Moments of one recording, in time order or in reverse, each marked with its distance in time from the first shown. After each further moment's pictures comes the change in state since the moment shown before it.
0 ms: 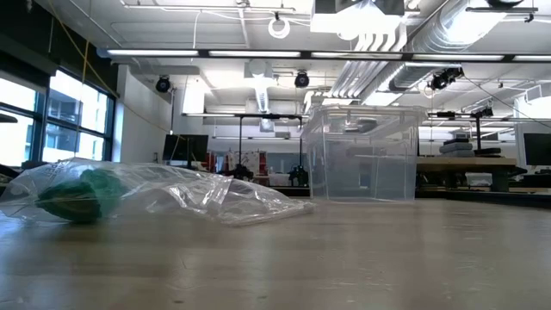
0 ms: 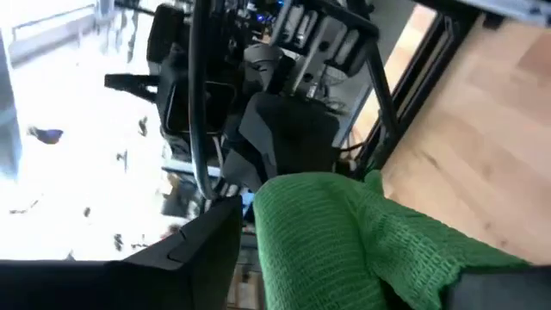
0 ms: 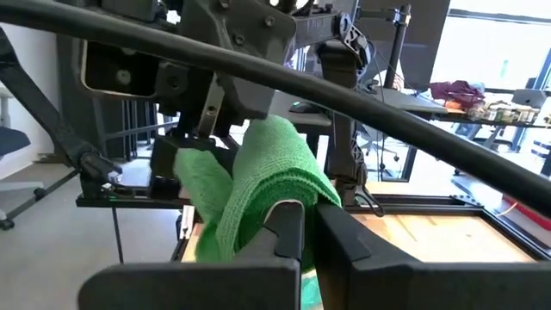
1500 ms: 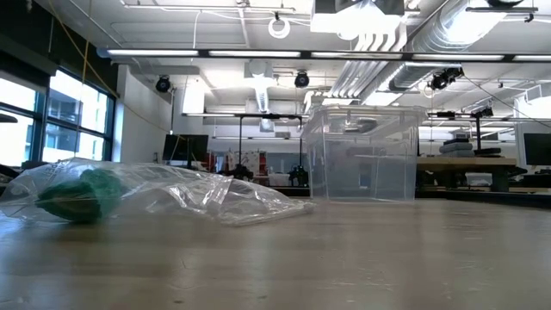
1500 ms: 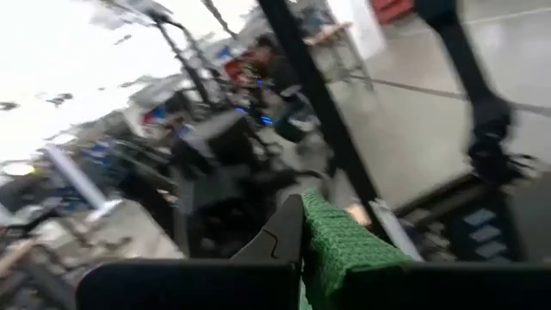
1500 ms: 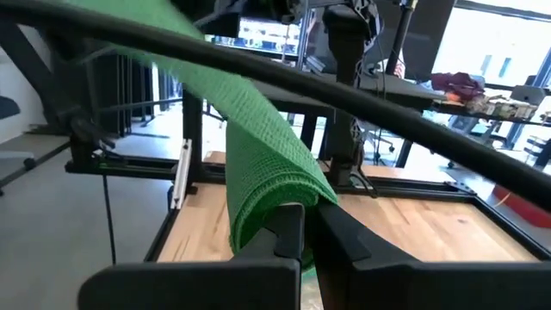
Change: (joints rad) left arm 0.002 -0.032 -0.041 0.269 0.302 -0.577; right arm -0.014 0.010 -0.064 -0.008 0.000 0.006
